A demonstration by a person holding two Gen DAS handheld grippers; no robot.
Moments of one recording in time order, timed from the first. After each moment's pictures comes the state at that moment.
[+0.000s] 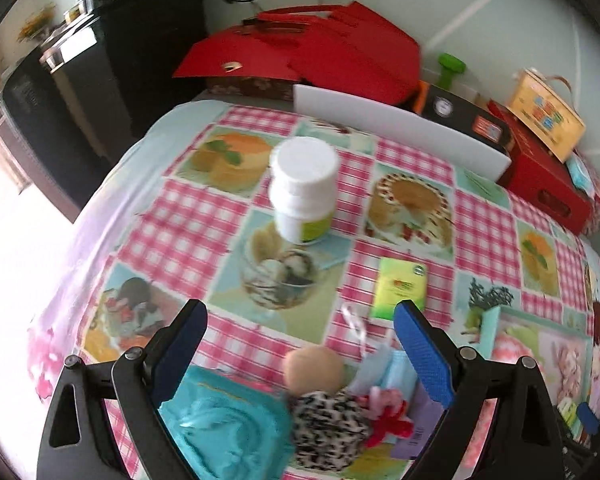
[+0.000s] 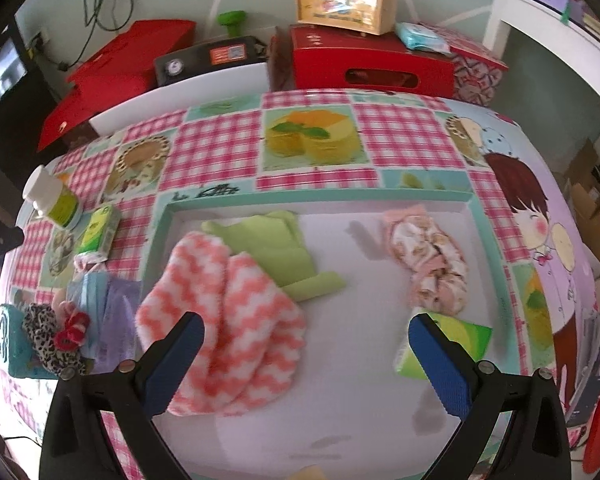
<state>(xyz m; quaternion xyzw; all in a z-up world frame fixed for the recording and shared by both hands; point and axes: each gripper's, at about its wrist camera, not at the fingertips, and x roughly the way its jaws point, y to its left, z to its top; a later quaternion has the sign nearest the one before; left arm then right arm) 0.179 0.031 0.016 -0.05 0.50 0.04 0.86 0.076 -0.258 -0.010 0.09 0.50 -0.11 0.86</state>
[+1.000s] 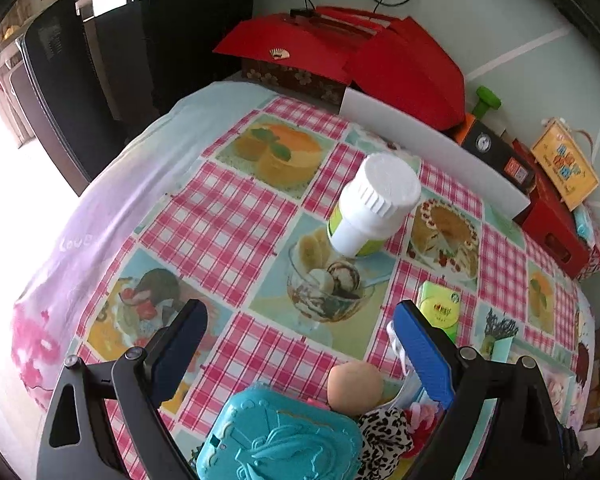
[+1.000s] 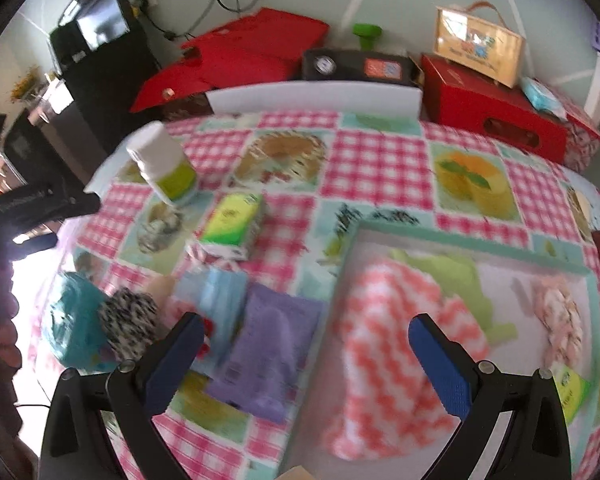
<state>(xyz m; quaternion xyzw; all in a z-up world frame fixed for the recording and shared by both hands) 0.184 0.087 0.010 -0.13 0.49 0.06 0.86 0.110 -0.148 -0.004 0.06 0.44 0.05 0.89</state>
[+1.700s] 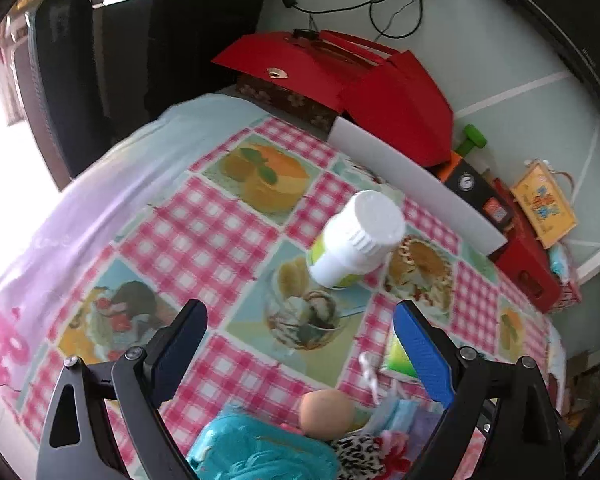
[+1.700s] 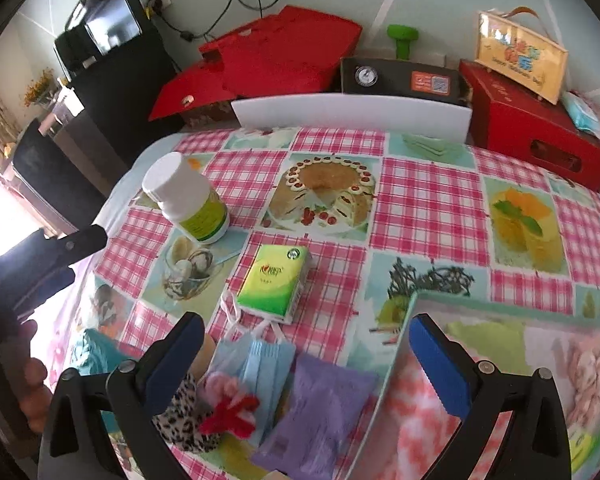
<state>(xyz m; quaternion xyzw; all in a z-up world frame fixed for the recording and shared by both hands) 0.190 0.098 0.010 -0.20 0.46 0.03 0.87 0.178 -0.125 0.005 0.05 0.47 0.09 0.88</state>
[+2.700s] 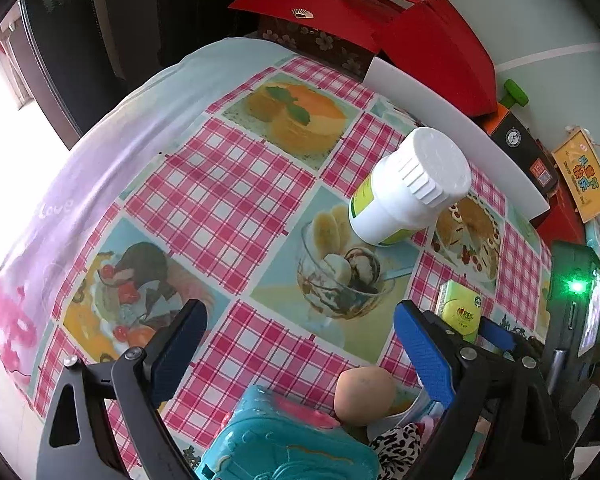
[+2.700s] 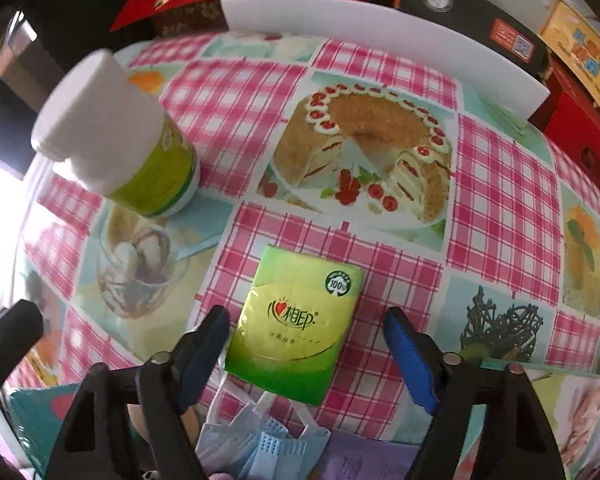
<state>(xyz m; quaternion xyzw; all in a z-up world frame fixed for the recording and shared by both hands) 0.204 0.098 -0.026 -0.17 0.55 0.07 0.82 0.262 -0.060 -0.073 -0.04 0.59 0.05 0.81</state>
